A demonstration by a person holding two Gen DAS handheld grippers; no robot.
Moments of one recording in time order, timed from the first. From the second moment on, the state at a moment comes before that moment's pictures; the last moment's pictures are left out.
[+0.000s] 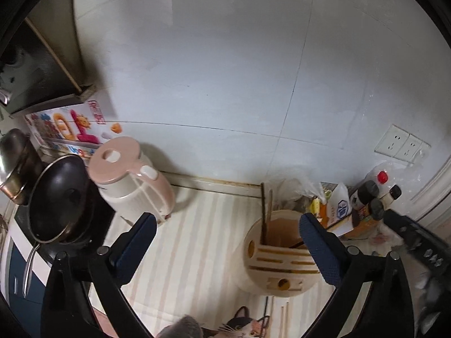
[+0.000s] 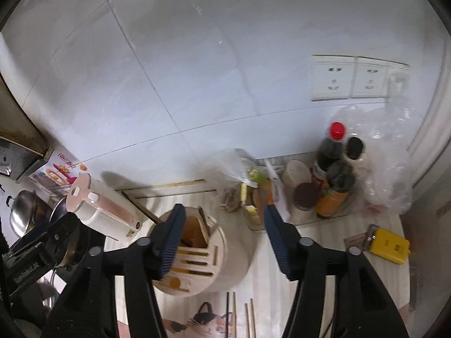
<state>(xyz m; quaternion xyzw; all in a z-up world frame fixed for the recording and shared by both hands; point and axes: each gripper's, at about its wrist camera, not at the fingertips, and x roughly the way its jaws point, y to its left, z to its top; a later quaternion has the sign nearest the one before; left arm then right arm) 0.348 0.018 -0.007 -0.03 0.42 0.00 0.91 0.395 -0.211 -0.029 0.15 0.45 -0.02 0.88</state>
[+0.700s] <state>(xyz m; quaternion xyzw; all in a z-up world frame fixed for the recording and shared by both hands) 0.278 0.006 -0.229 0.04 0.60 0.03 0.80 0.290 -0.219 -0.239 0.15 0.63 -0.04 0.76</state>
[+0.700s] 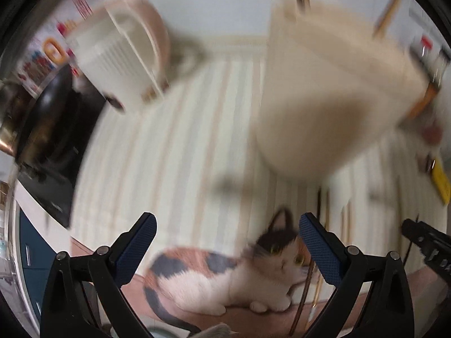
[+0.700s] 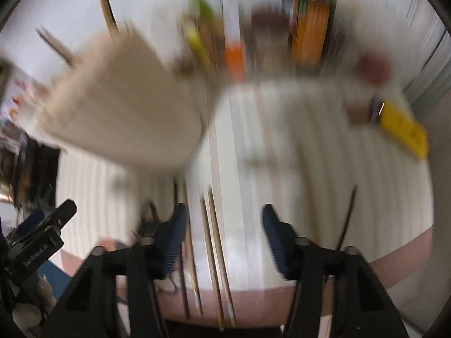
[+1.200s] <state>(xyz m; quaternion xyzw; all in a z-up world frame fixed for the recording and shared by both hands) 0.250 -0.031 -0.302 0.04 0.68 -0.04 0.74 0.250 -0.192 -0.338 0.11 0.70 -0.05 0.70</state>
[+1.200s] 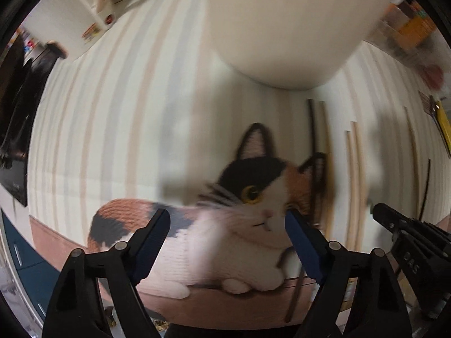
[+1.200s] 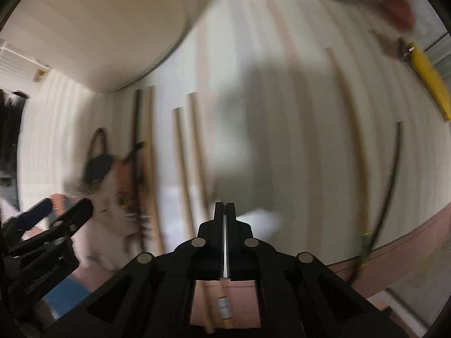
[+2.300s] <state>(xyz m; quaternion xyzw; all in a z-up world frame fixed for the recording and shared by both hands) 0.245 -0.003 -0.330 -0.02 0.68 -0.05 0.73 0.262 -0.162 -0.369 0.15 0.73 0.01 0.67</state>
